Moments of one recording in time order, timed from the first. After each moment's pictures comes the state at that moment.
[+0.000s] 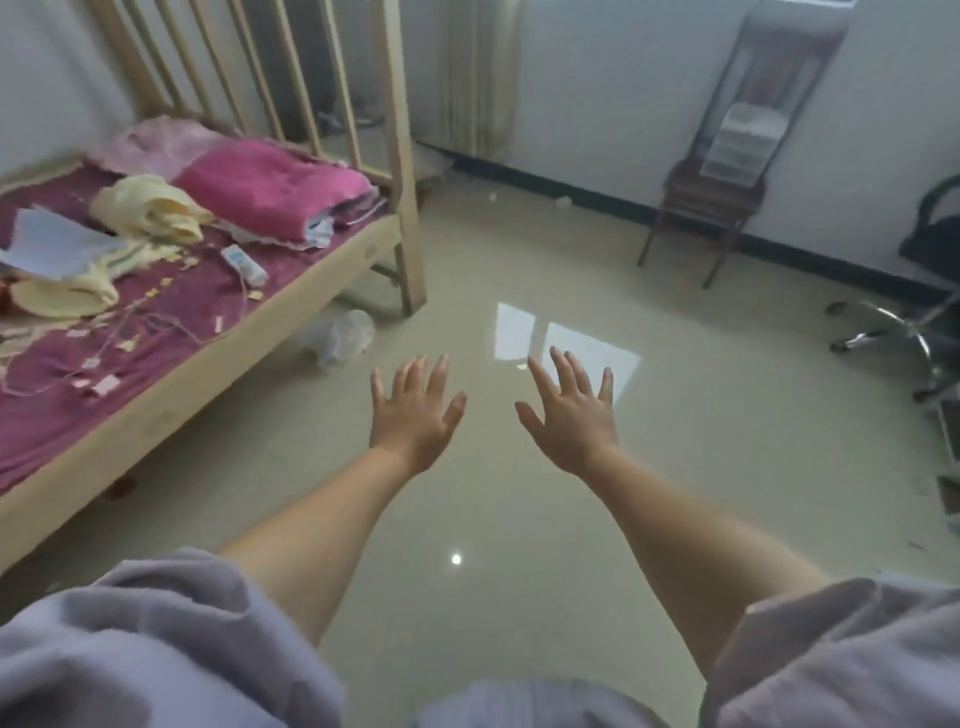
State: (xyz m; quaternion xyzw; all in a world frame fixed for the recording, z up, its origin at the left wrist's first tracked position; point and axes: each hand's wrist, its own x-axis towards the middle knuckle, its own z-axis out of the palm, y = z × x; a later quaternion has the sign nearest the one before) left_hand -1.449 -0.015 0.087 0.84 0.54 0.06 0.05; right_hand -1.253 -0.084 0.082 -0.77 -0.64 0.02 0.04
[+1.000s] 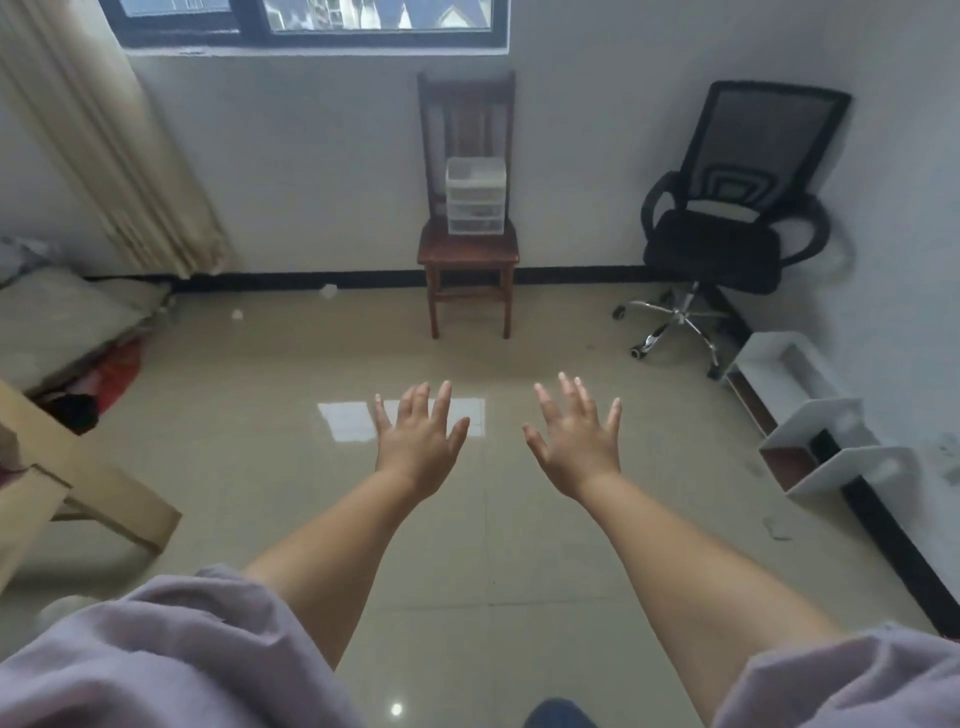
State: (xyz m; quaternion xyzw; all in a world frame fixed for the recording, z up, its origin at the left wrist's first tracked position) left_hand -0.881 0.276 0.098 0.95 0.30 0.02 0.05; right_hand -0.752 0.119 0.090 -0.93 -0.37 0.01 0.06
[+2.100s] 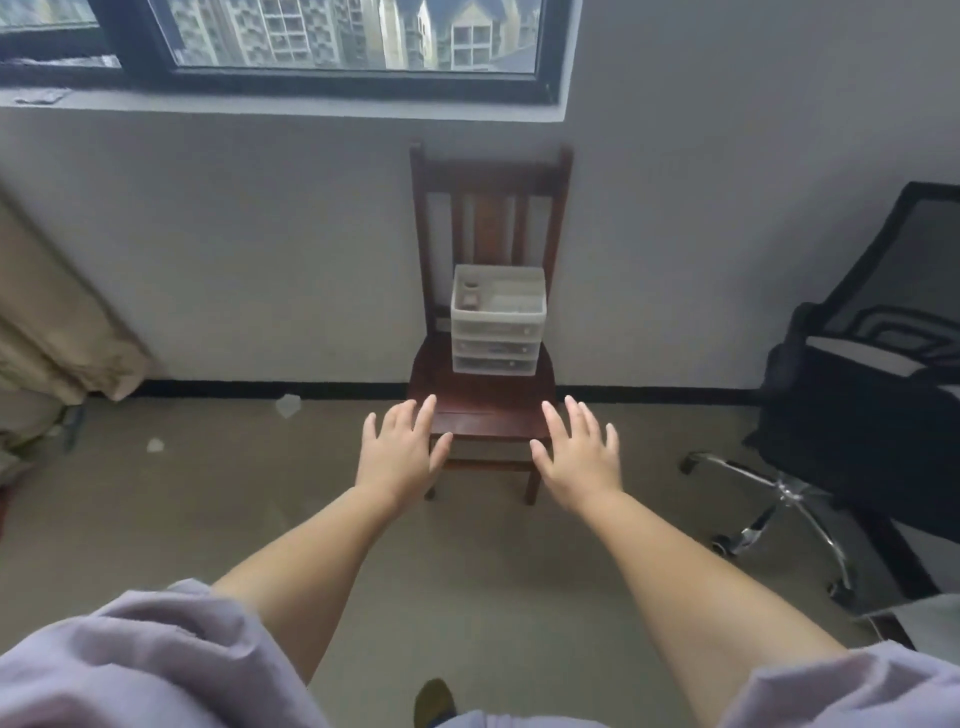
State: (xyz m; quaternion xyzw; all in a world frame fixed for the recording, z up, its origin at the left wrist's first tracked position) left_hand -0.304 0.821 0.068 0.95 0.32 0.03 0.04; right_hand -0.152 0.645 0.060 -0.93 -0.36 0.06 0.07
